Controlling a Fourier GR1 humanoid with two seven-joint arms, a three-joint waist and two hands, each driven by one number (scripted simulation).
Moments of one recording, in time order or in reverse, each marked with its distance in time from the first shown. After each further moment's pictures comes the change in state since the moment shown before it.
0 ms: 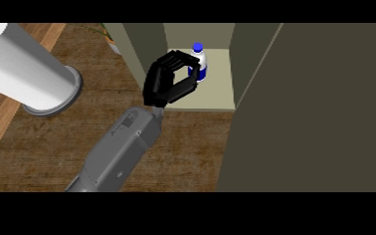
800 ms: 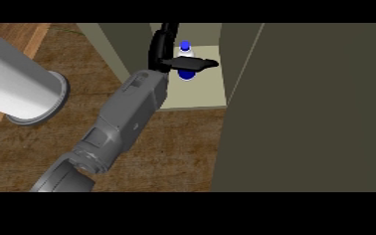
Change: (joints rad) left arm -0.431 -0.033 0.172 0.611 -0.030 -0.031 -0.170; right arm 0.010 0.041 -0.010 0.003 -0.019 -0.012 -0.026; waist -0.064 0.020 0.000
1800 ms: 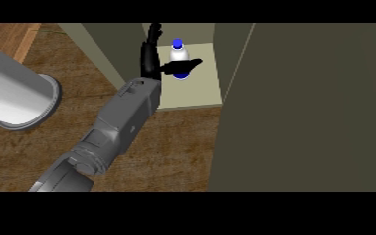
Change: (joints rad) left arm 0.007 0.005 -0.006 0.134 -0.028 0.351 0.018; right arm -0.002 -0.001 0.035 0.000 0.012 -0.017 -0.024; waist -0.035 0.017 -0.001
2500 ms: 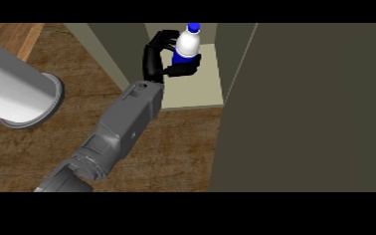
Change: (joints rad) left arm 0.051 -0.004 -0.062 -0.084 -0.012 0.062 0.046; right arm -0.015 0.001 0.008 -0.003 0.012 -0.025 0.038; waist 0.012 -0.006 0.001
